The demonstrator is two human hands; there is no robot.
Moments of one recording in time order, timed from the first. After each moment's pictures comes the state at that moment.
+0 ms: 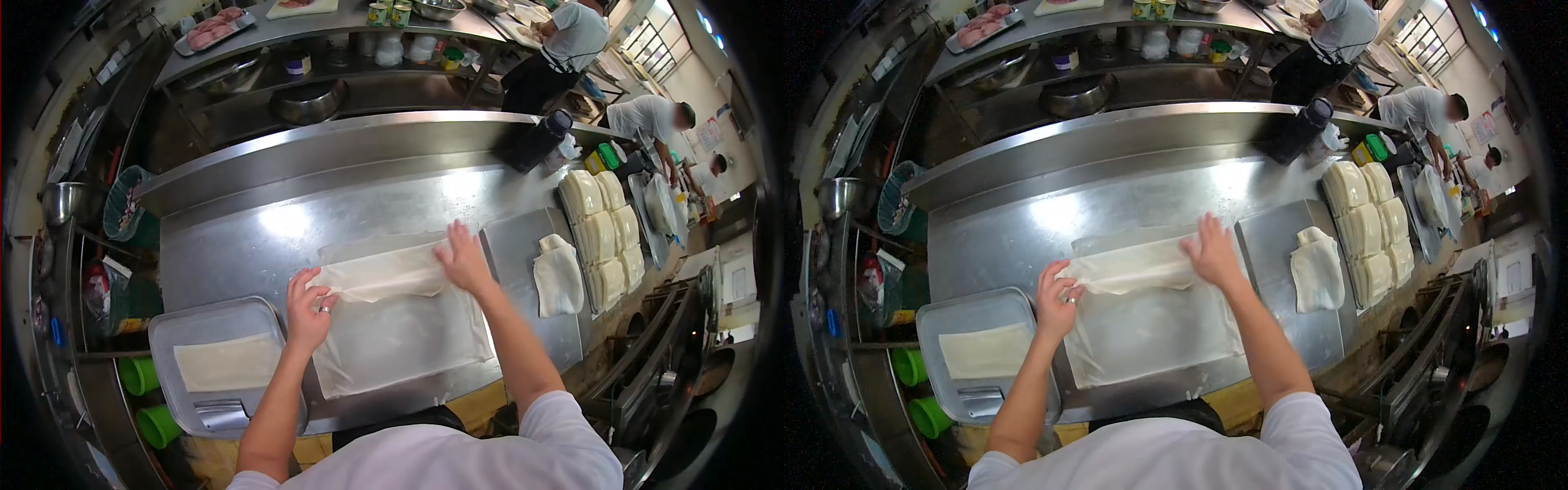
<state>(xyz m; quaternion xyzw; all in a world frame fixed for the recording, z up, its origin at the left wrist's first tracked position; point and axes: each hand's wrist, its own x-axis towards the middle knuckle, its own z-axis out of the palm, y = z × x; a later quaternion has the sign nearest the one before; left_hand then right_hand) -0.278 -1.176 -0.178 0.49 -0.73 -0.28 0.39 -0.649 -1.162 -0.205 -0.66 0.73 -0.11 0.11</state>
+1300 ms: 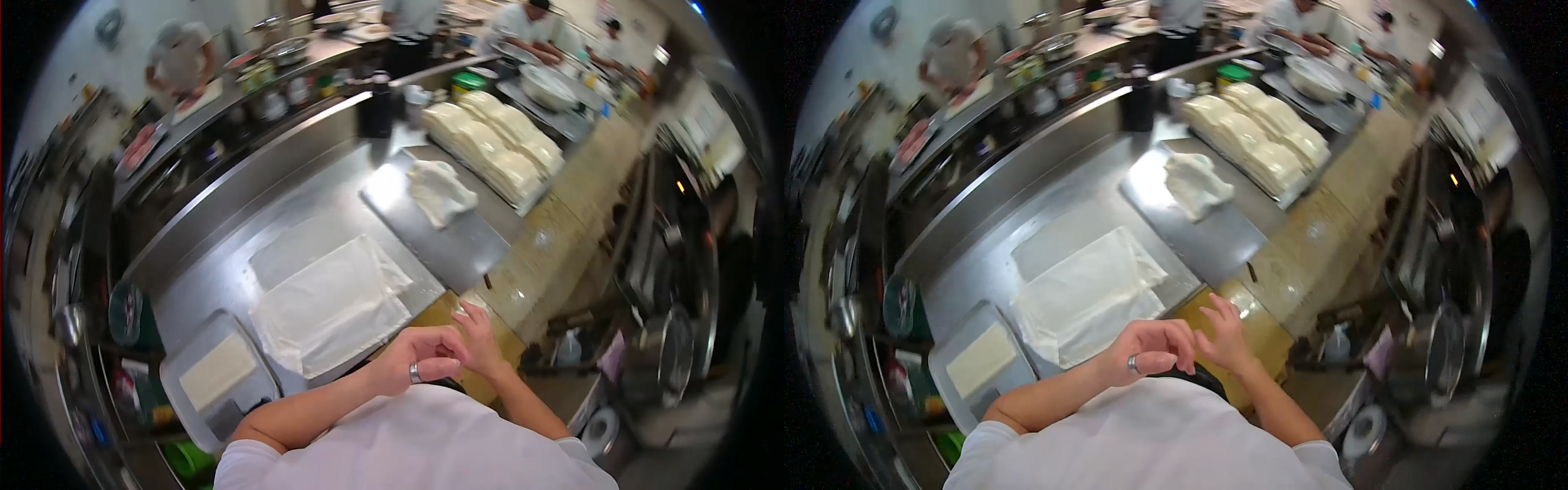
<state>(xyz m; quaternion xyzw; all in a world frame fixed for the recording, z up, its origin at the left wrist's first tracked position) -0.447 -0.864 0.029 -0.05 -0.46 -0.89 0.00 -0.614 -0.699 -0.112 -0.52 0.77 -0.36 0.04</state>
